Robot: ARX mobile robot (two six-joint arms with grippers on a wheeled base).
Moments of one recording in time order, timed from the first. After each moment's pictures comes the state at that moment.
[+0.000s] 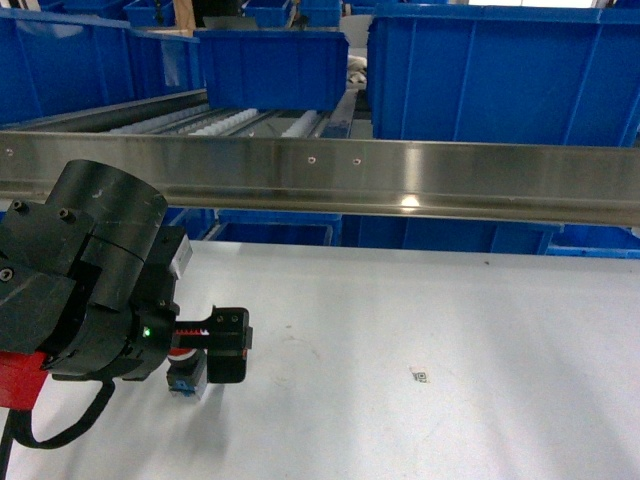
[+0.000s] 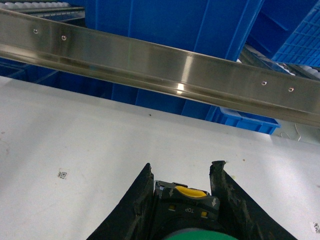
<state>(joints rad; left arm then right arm) -0.25 2.06 0.89 0.23 -0.12 -0.23 0.07 0.94 0.15 0.61 0.02 -0.14</state>
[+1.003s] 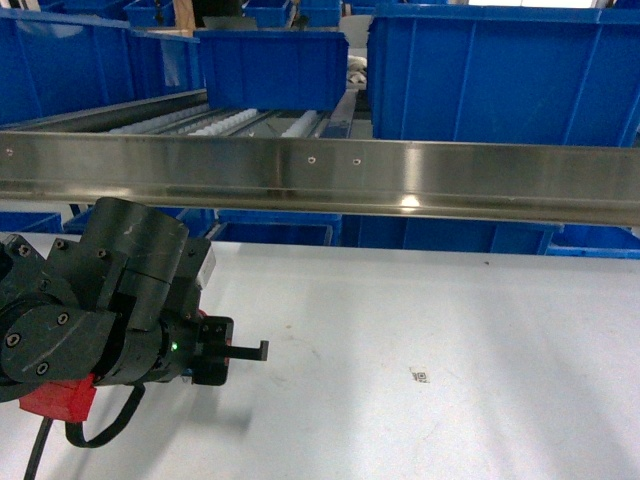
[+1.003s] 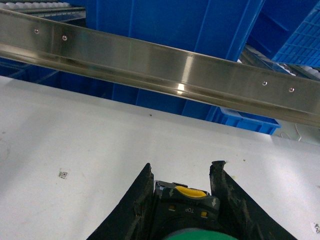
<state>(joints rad) -0.25 2.21 0.94 0.41 -0.12 -0.14 0.07 0.94 0.15 0.61 0.02 -0.14</state>
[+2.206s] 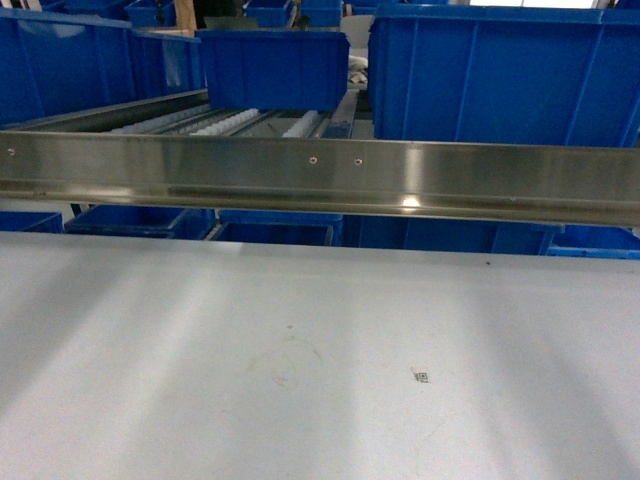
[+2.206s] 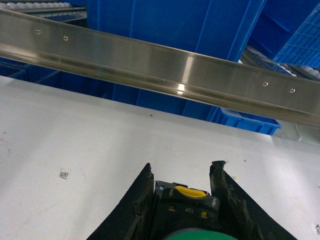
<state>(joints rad) -0.08 0.95 0.43 0.50 0.05 -0.13 0.07 0.94 0.15 0.61 0.02 -0.14</state>
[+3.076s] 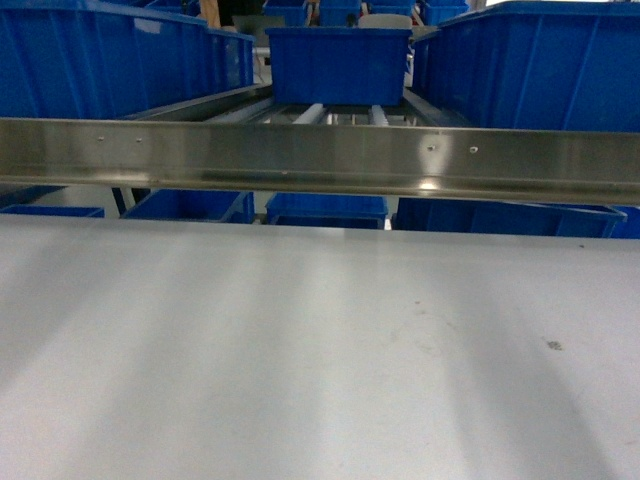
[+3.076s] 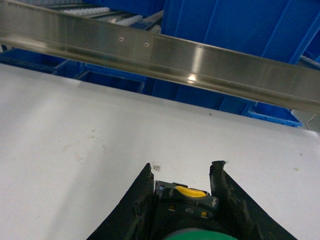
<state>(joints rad) -0.09 0.95 0.43 0.50 0.06 -0.13 0.07 0.94 0.15 0.61 0.03 -0.14</state>
